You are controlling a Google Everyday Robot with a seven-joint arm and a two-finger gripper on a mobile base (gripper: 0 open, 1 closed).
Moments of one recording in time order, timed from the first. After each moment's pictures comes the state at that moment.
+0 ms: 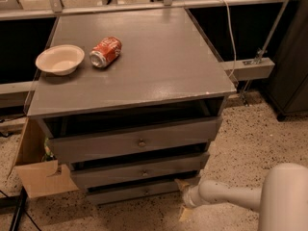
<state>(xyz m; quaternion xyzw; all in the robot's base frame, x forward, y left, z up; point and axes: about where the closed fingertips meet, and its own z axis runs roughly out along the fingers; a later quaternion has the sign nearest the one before) 0.499 -0.119 0.200 -0.70 0.66 0.10 0.26</state>
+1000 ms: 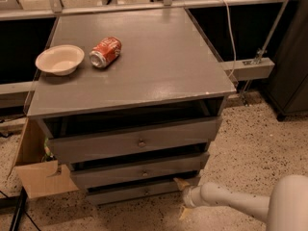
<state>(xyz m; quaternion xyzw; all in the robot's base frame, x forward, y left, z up) 0.509 -0.116 0.194 -0.71 0.63 0.09 0.30</state>
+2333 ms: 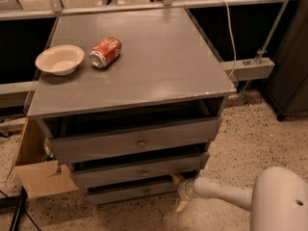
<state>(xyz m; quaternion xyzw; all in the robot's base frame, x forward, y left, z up) 0.548 -0.101 0.178 -0.74 0.60 0.05 0.30</state>
